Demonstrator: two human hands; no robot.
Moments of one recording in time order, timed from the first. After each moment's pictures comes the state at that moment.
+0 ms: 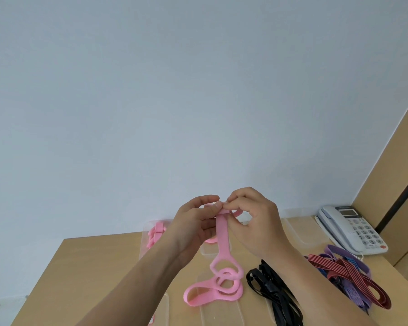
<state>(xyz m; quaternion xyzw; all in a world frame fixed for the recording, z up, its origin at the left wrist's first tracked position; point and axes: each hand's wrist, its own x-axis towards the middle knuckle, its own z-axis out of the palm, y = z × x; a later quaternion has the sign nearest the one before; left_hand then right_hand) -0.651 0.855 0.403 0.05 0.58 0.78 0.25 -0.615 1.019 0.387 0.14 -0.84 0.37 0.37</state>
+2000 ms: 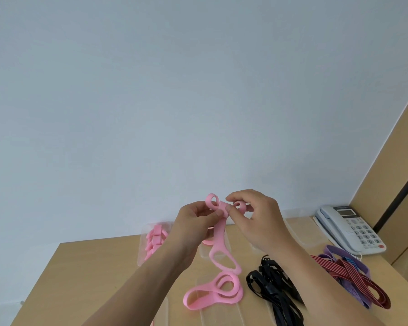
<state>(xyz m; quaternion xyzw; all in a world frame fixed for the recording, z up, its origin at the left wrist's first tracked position) -0.664 0.860 0.386 0.10 0.66 0.72 0.19 -0.623 1.026 0.394 0.04 -0.86 0.41 0.29</state>
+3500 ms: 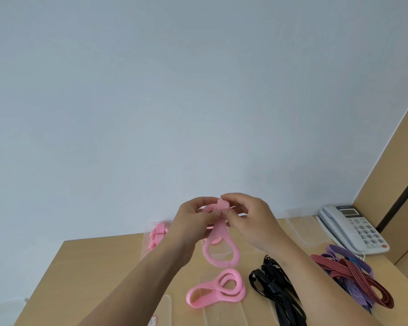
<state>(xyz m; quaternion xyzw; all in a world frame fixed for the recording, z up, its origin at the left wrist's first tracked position) -0.660 0.849 0.399 0.08 0.67 0.71 0.20 -0.628 1.013 0.391 0.01 -0.84 0.51 0.15</state>
